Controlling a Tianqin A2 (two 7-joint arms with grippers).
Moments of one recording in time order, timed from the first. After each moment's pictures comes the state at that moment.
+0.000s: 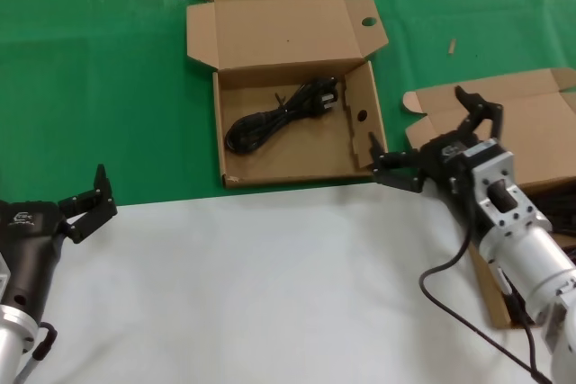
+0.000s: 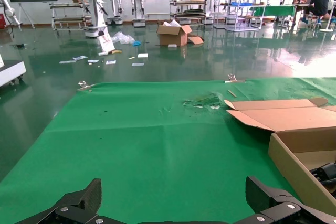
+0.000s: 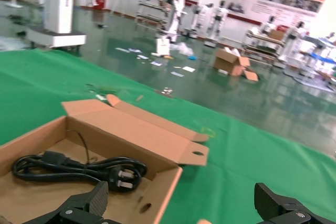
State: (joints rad) left arm 0.00 -0.30 1.60 -1.60 -1.80 0.00 0.00; right arm 0.18 0.31 -1.71 1.48 1.65 -0.14 -0.12
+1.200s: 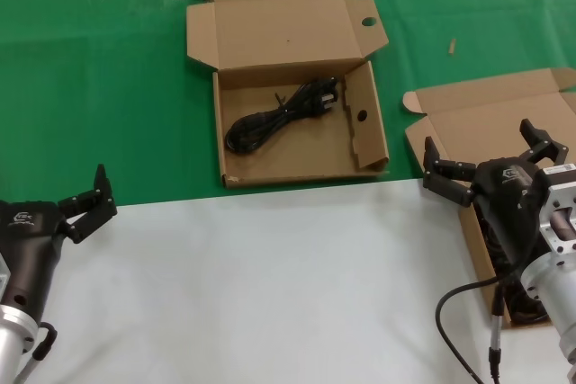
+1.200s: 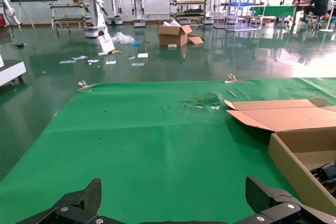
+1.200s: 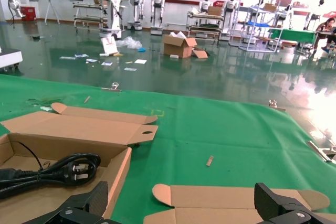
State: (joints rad) left arm 0.00 -0.30 1.60 -1.60 -1.80 0.00 0.00; right arm 0.02 0.30 -1.61 1.59 1.78 -0.02 -0.01
